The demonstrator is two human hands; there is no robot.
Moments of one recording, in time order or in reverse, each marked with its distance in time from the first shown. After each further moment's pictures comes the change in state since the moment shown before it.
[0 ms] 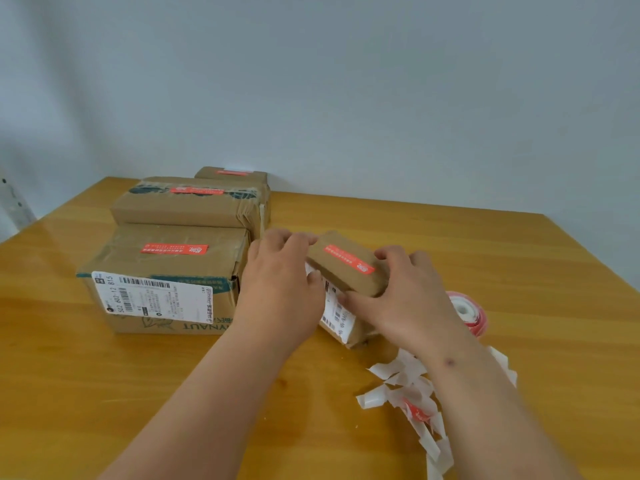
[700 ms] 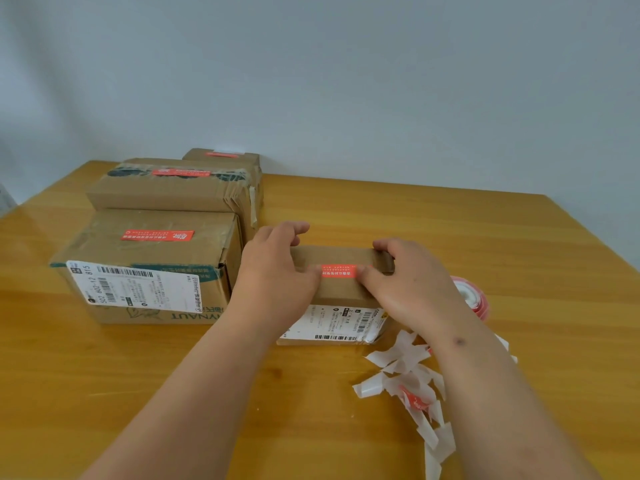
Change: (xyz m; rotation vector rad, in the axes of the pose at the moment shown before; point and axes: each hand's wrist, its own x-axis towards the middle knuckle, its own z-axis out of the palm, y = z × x) left_hand 0.006 -0.010 0.014 -0.227 -0.042 -0.088; right_hand 0.011 0.010 0.000 -0.022 -0.046 0.026
